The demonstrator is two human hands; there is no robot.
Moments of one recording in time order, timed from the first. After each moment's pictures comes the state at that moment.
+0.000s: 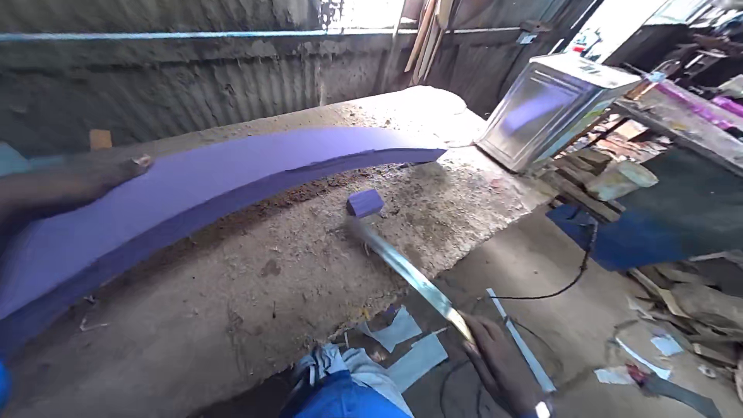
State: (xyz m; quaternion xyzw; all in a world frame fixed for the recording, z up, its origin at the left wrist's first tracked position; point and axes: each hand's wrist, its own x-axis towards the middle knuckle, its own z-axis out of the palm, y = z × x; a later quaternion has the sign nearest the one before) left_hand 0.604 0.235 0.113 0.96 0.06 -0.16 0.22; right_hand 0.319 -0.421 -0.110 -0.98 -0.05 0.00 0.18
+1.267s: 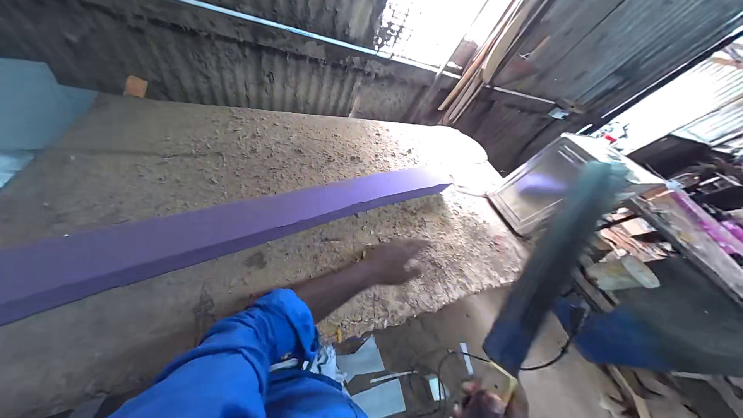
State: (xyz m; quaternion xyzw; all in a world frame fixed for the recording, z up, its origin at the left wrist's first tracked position) left_hand 0.600 -0.195 -0.072 0.84 -0.36 -0.09 0.39; right_hand 0.326 -0.354 -0.027 -0.79 0.07 -0.15 0.60
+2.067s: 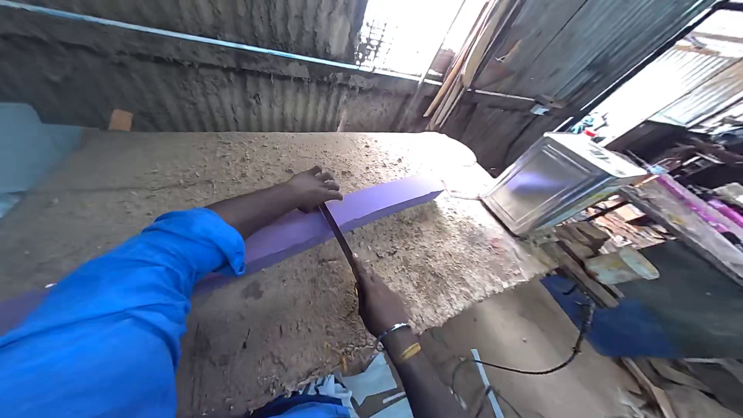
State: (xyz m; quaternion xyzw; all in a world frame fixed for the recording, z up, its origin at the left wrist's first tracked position) left_hand 0.775 -0.008 -0.017 0.89 -0.43 -0.03 -0.12; right_hand 0.544 -0.226 -0.044 -0.97 0.00 0.21 0.09
